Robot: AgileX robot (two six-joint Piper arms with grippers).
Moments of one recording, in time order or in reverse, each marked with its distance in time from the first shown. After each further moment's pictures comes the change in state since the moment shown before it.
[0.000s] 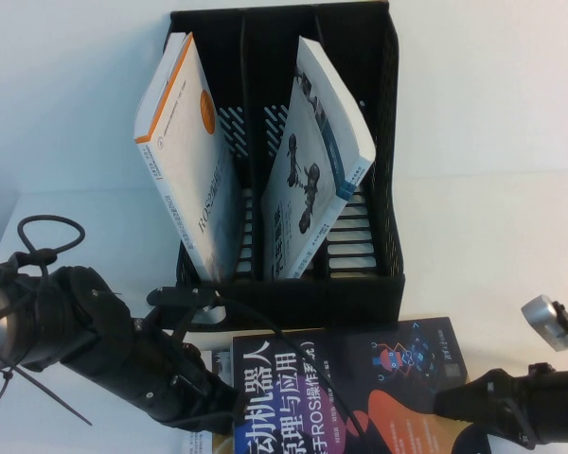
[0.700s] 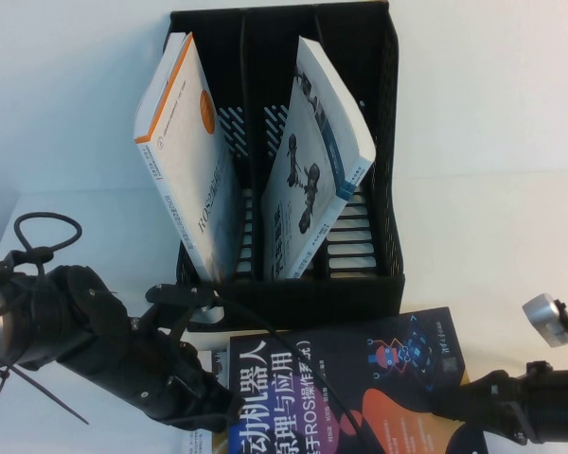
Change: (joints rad) right arm -0.008 0.012 0.002 0.000 0.103 -0.081; left arm 0.006 0.000 0.000 0.019 -0.008 0.029
